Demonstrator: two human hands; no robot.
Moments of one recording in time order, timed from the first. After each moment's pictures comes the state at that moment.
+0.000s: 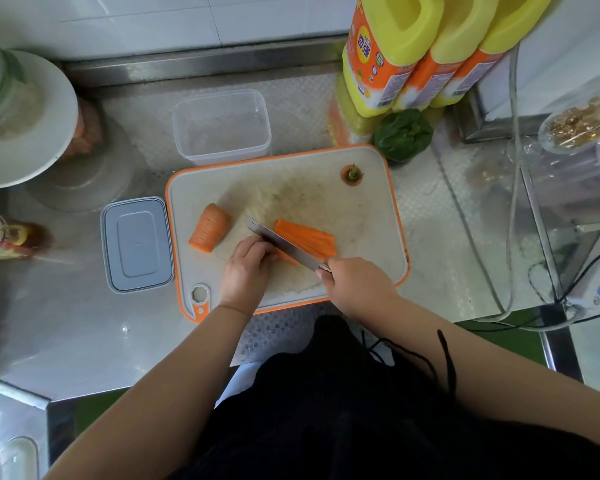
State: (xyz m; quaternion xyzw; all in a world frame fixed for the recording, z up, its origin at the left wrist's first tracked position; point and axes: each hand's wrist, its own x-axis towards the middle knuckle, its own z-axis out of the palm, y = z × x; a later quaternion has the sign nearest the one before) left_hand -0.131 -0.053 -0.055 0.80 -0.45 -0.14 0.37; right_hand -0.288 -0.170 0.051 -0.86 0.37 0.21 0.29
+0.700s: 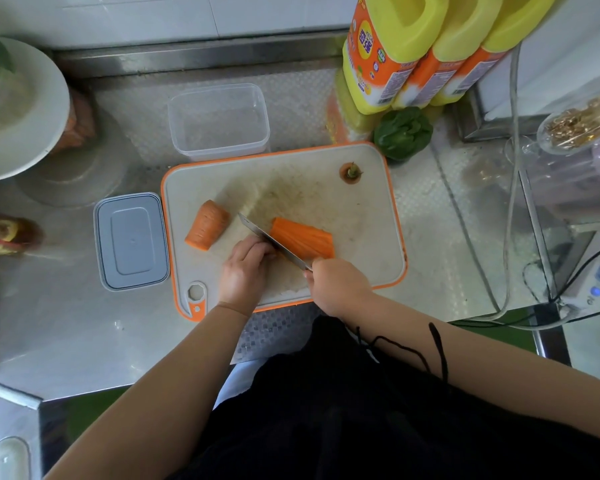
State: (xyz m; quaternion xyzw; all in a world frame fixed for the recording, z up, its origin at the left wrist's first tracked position) left_hand -0.133 -0.051 -0.066 0.79 -0.48 -0.07 0.38; right_hand -0.268 -0.159 0.033 -0.84 0.37 0.26 0.29
